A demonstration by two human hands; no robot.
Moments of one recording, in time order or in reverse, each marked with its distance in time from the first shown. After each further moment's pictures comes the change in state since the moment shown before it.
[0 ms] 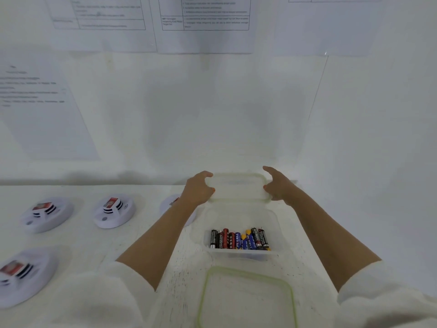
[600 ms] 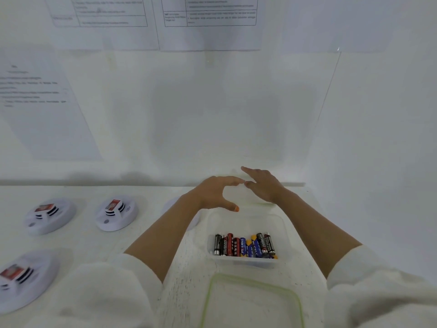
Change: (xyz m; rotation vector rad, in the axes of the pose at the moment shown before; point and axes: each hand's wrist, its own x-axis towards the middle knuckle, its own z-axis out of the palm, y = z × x) left_hand 0.010 0.008 0.001 0.193 -0.345 0.357; right_hand 0.024 -0.014 0.029 -0.534 -0.076 -0.336
